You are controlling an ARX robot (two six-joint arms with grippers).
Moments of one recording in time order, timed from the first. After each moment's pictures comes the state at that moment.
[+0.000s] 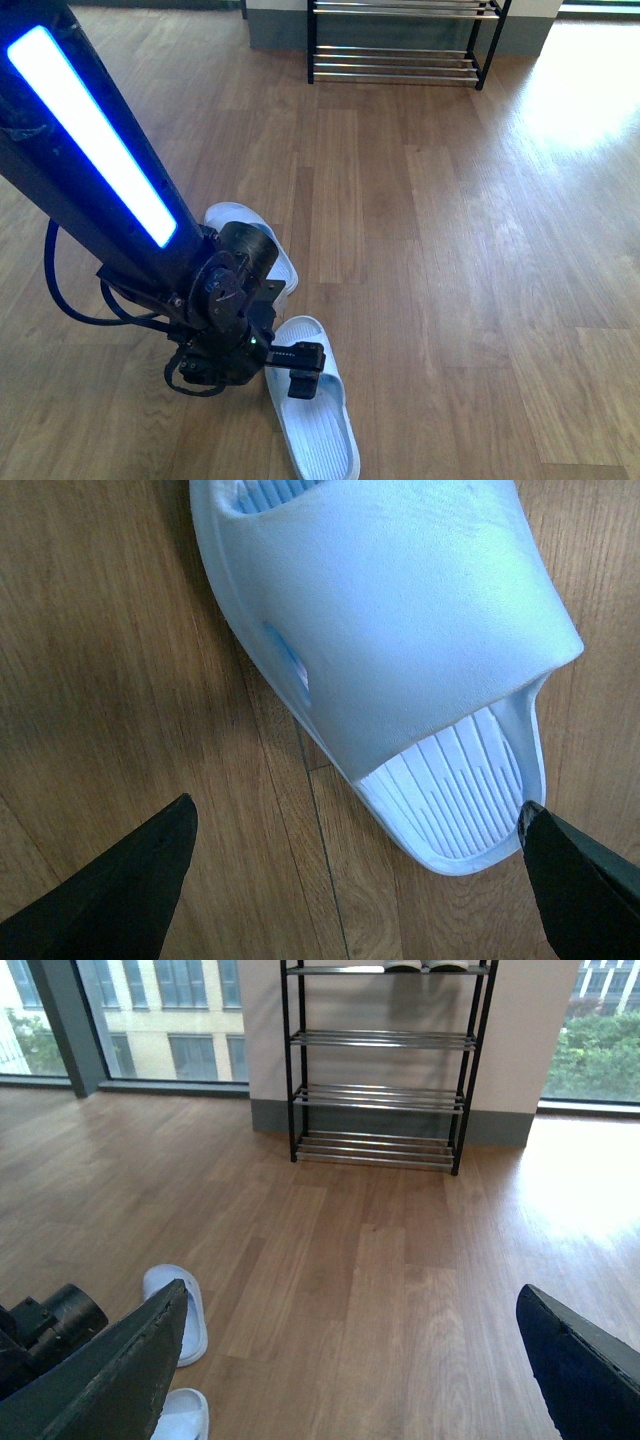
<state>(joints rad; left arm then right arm) -0.41 2.79 1.47 -0.04 0.24 -0.19 0.00 0.00 0.02 0.00 0.00 0.00</state>
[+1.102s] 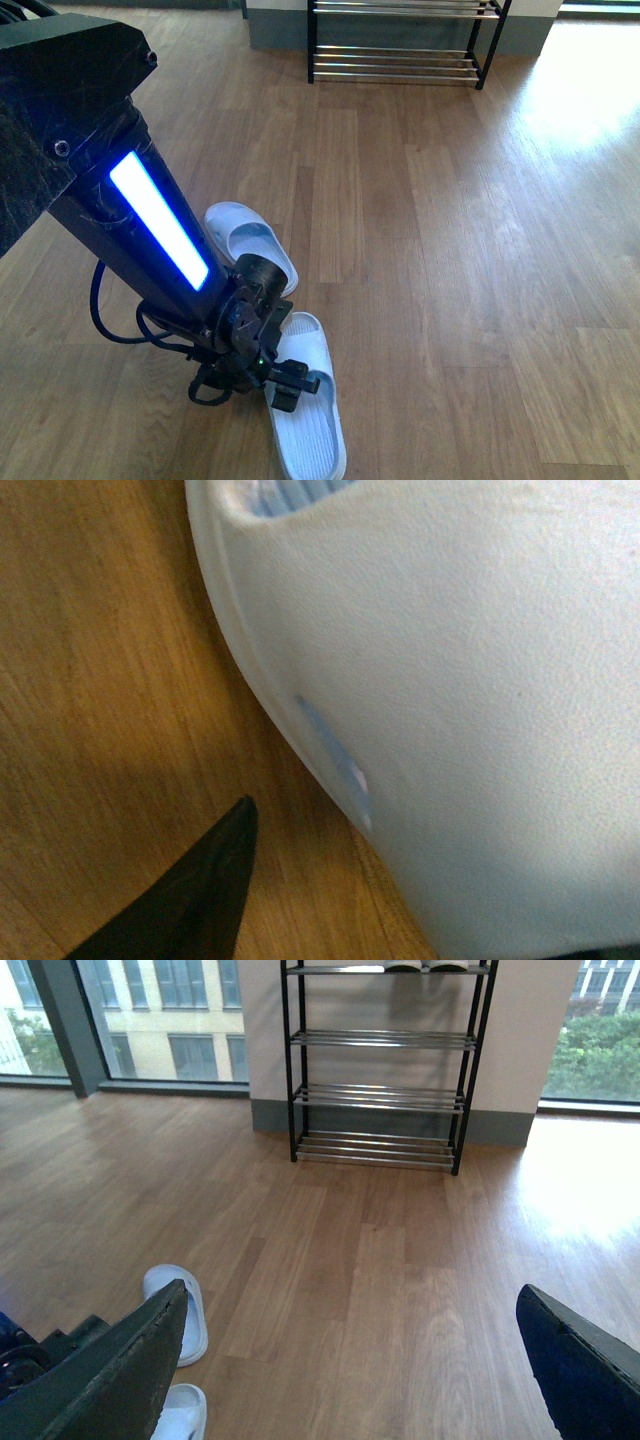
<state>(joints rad) -0.41 2.99 1.64 -0.02 0.10 -0.07 0.00 0.00 0.02 0.00 0.00 0.00</state>
